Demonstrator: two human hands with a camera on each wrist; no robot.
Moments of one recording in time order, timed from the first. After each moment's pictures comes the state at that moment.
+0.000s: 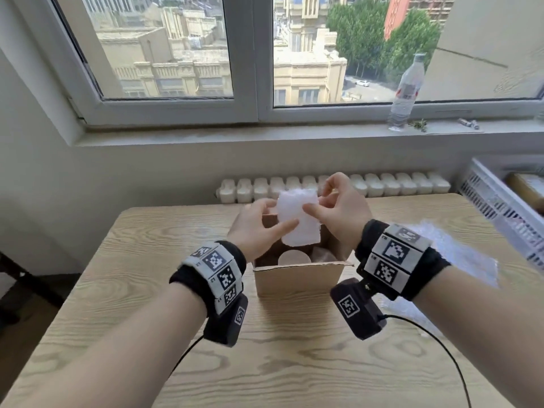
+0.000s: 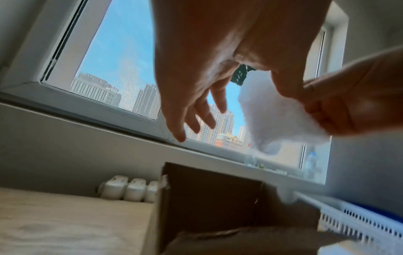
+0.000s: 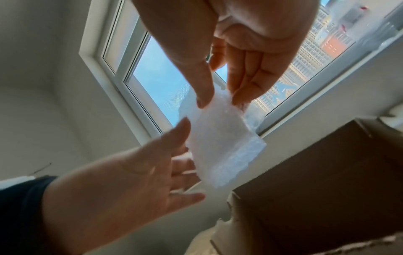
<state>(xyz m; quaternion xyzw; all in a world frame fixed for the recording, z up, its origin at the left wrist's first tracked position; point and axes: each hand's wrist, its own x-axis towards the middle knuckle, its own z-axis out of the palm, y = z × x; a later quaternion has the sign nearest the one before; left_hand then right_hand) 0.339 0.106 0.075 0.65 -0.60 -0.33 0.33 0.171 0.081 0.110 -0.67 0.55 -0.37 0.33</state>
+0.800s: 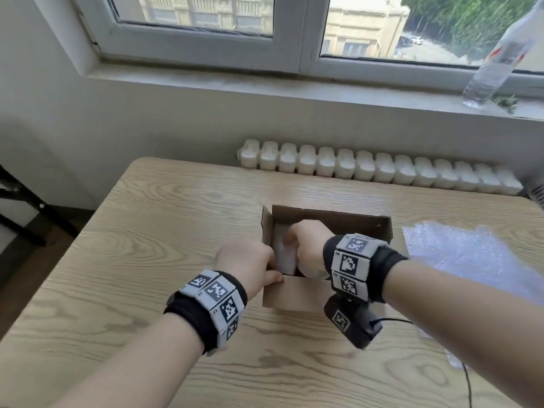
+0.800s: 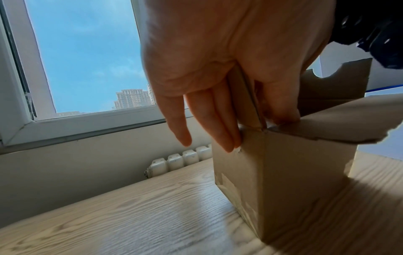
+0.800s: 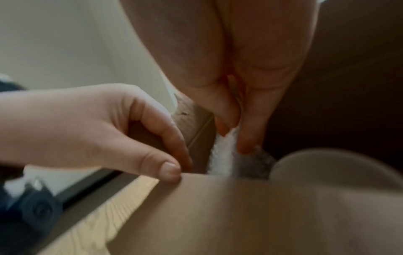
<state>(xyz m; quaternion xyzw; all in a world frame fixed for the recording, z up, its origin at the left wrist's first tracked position) 0.362 0.119 -0.001 0.72 -0.66 -0.17 -0.06 0.248 0.041 0.030 -0.84 0.45 0.22 0.19</state>
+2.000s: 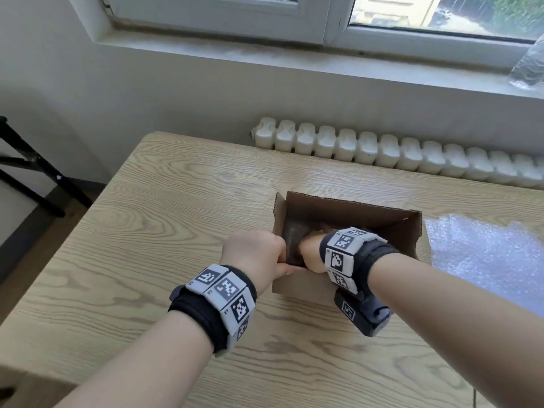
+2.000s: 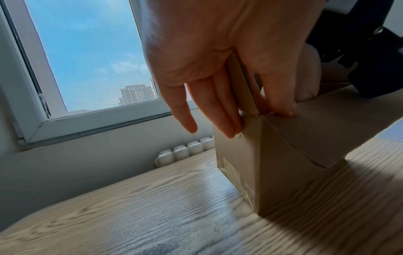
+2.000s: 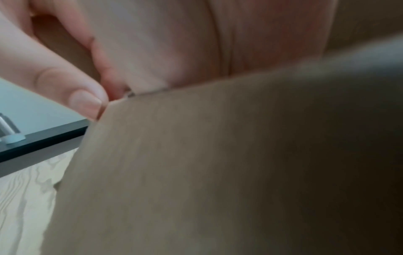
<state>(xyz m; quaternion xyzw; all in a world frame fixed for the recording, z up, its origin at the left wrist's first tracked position) 0.355 0.131 0.005 0.73 -0.66 -0.16 -0.07 0.258 0.034 -0.041 -0.81 0.44 0.36 0.14</state>
